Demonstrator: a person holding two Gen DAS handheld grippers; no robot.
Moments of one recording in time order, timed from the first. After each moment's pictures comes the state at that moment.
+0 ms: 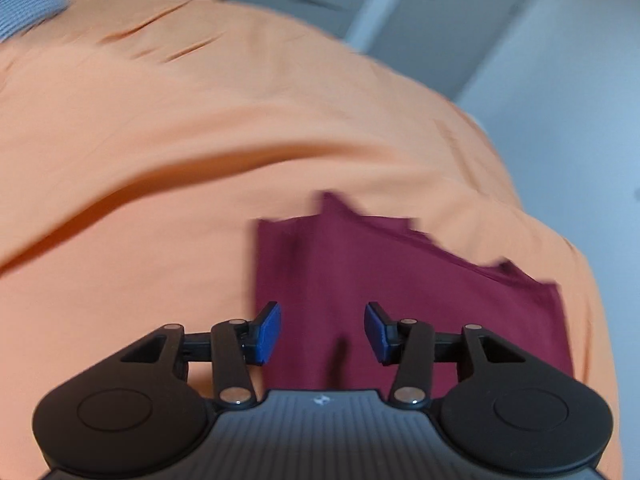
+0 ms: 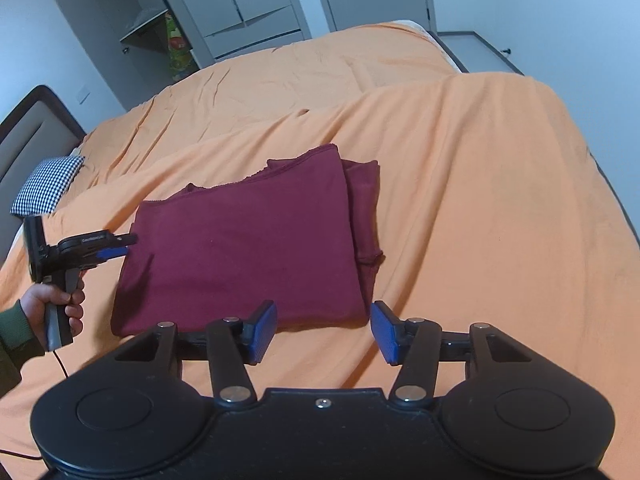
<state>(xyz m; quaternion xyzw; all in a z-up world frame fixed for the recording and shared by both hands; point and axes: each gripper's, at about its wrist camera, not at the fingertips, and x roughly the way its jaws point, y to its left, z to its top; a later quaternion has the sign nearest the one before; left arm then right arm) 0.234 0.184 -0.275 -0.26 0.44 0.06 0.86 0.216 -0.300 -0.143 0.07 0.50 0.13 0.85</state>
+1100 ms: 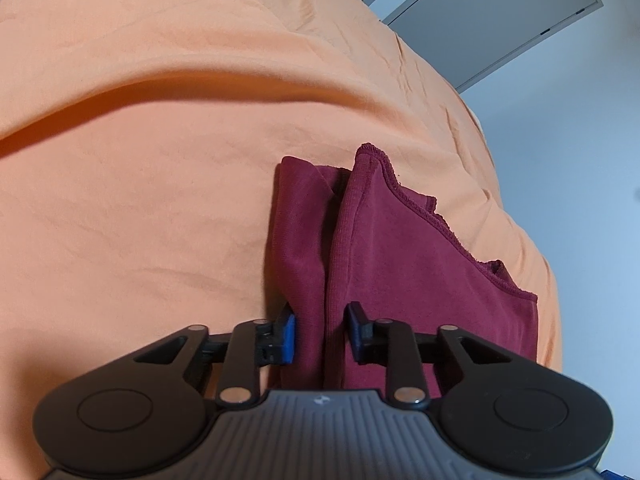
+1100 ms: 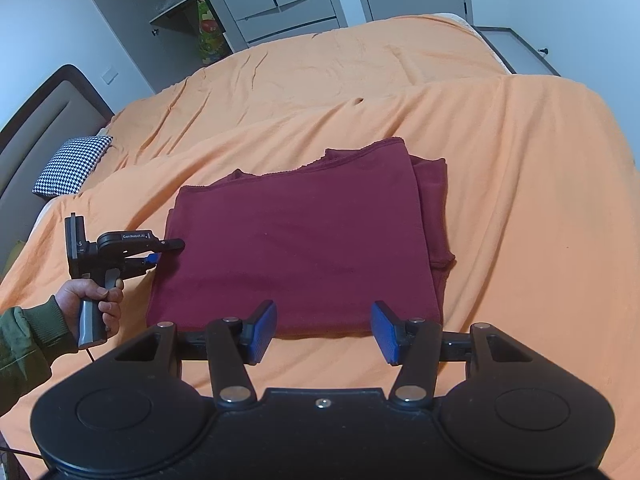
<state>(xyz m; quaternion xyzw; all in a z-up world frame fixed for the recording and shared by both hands) 0.240 0.209 -0.317 -0.36 0.47 0.01 0.81 0.228 -0.243 -0.142 0.07 0.51 0.18 0.84</state>
